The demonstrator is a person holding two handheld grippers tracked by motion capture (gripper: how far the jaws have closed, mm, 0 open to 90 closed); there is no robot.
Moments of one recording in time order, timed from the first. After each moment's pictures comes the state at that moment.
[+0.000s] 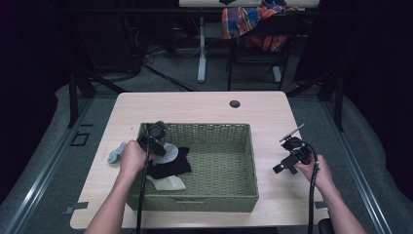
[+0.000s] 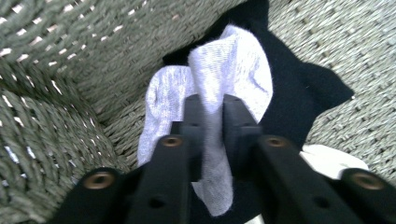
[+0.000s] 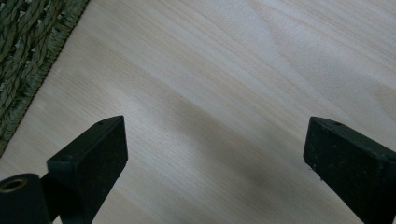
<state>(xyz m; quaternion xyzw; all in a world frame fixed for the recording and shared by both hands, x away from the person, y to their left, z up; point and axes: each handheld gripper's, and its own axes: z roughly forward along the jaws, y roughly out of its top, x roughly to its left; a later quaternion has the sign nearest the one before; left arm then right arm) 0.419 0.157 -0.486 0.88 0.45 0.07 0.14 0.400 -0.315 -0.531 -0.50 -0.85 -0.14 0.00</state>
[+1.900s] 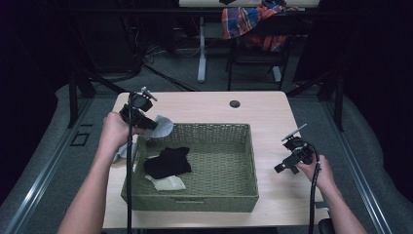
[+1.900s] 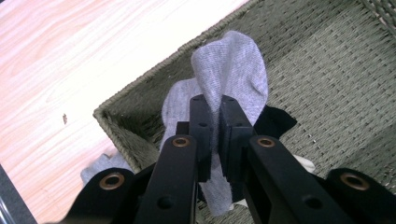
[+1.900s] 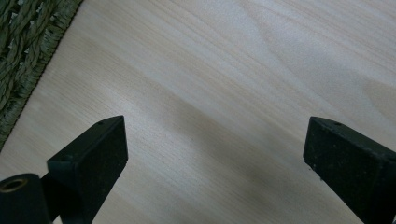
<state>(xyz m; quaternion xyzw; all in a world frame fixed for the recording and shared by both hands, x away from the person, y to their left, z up) 0.426 0.177 -0.373 0.88 0.42 0.10 0.20 0.401 -0.321 -0.529 -0.50 -0.86 -0.14 0.00</state>
